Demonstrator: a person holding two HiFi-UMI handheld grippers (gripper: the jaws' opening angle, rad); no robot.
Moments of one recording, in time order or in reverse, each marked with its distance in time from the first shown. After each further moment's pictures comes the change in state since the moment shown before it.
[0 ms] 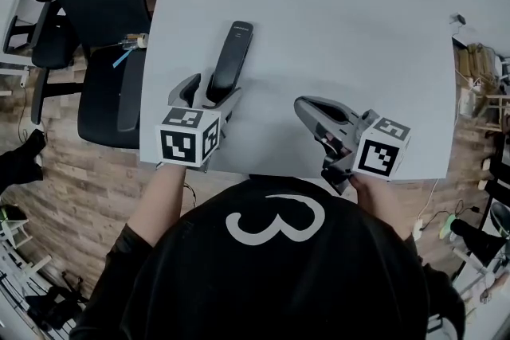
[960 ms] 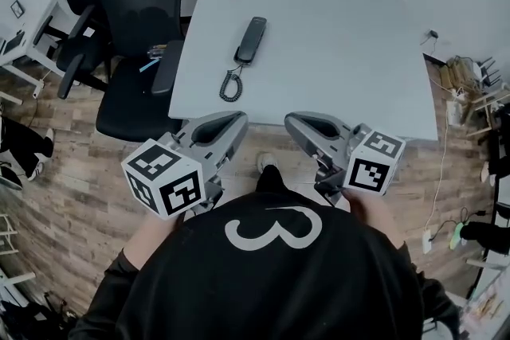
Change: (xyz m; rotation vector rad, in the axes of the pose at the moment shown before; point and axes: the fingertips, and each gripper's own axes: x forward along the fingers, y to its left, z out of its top) left arm -0.278 -0.143 -0.028 -0.051 -0.355 -0.435; right arm -0.057 0.209 -0.097 -0.280 -0.115 0.065
